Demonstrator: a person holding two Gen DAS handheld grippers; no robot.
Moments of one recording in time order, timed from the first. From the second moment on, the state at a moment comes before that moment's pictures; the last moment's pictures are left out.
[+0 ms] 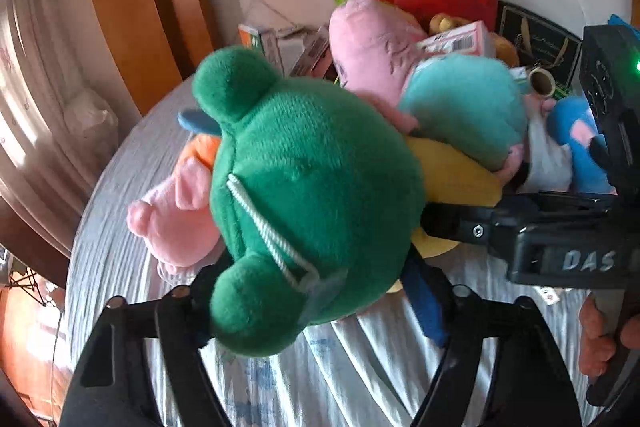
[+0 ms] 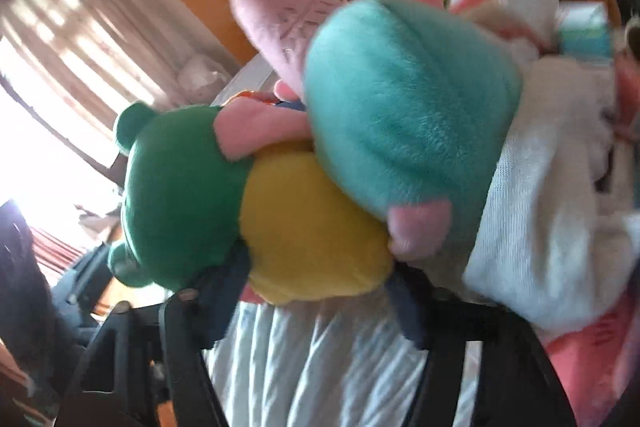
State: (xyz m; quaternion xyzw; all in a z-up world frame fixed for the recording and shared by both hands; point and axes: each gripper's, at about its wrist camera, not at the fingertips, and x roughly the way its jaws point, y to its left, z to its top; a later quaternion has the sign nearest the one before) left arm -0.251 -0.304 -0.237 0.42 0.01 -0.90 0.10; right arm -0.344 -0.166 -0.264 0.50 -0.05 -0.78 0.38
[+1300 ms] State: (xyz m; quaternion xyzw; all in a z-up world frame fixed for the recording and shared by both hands) left arm -0.270 0.057 0.046 0.17 -0.06 -0.94 -0.30; right arm -0.226 0.220 0.074 0.24 -0.09 -0.97 0.01
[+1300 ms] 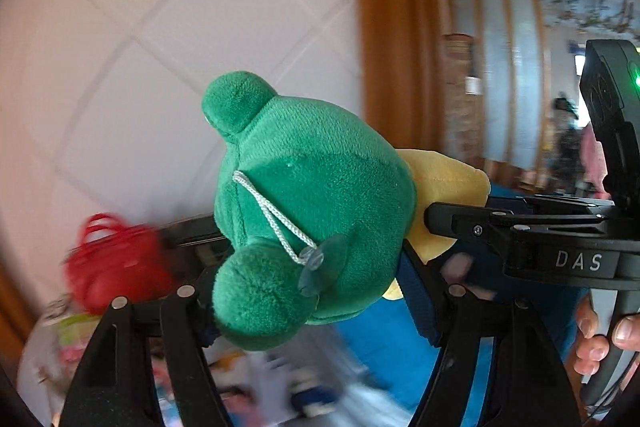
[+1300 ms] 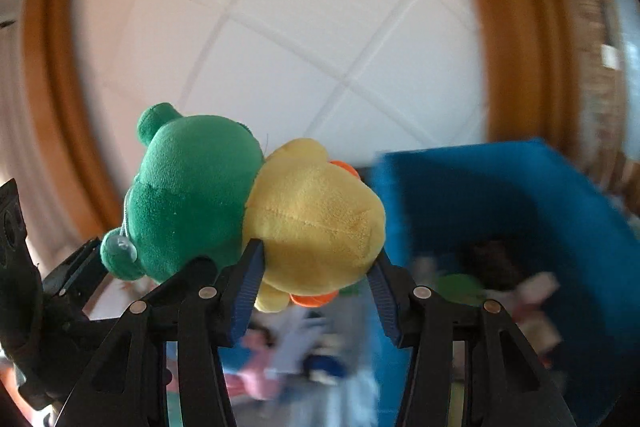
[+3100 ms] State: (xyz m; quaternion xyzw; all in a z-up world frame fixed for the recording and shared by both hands) left arm -0.303 0.297 0.000 0.43 -0.08 -0.85 -0.31; right arm -0.221 0.478 -0.002 0.43 -0.12 -0.88 -0.13
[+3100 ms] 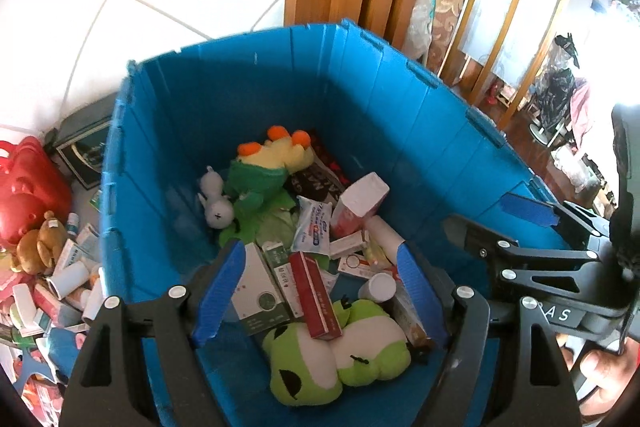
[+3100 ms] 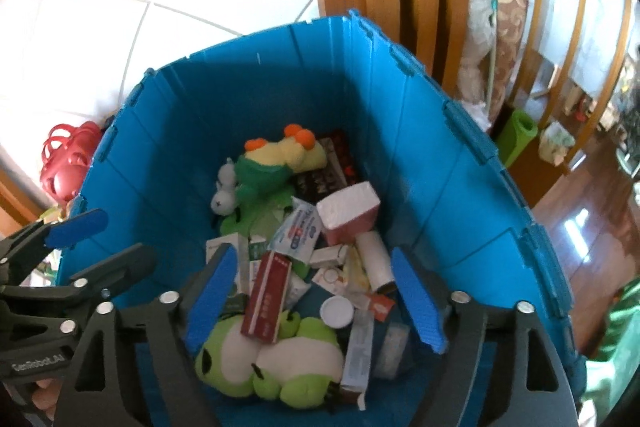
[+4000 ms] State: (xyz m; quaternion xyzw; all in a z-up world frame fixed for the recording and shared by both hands) left arm -0.224 -0.083 -0.058 0.36 -0.01 -0.93 -0.05; right arm -0.179 0.215 0.039 0.27 -0.06 -0.96 0.01
